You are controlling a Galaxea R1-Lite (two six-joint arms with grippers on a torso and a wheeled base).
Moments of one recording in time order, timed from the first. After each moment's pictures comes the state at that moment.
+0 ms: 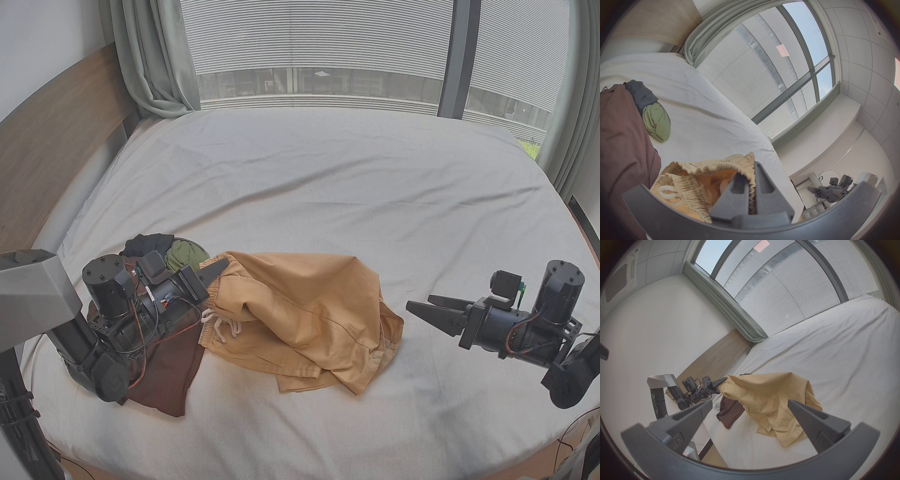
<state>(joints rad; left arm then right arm) -0.28 2.07 -0.55 -1.54 -0.35 -0.71 0.36 1.76 -0.32 -1.30 0.47 0.43</state>
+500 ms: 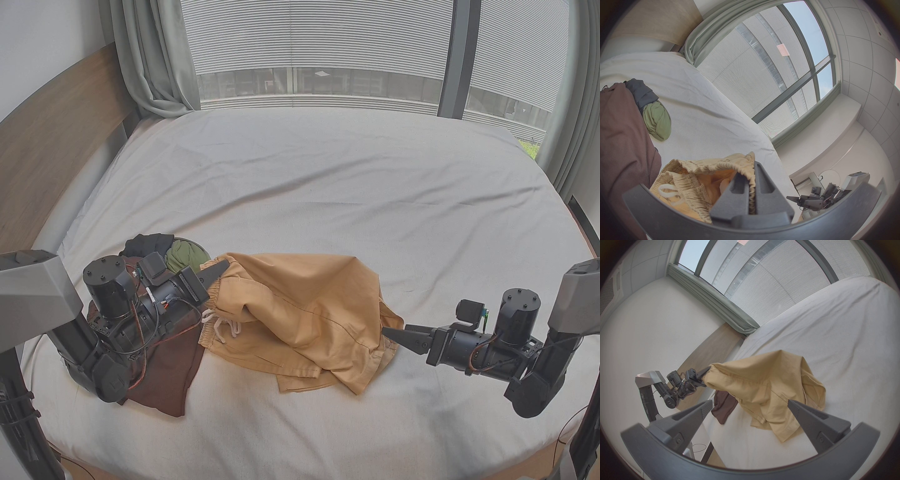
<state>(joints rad) -0.28 2.07 -0.54 -1.54 -0.36 -0.71 0.37 2.08 -0.31 -1.54 0.47 0.51</state>
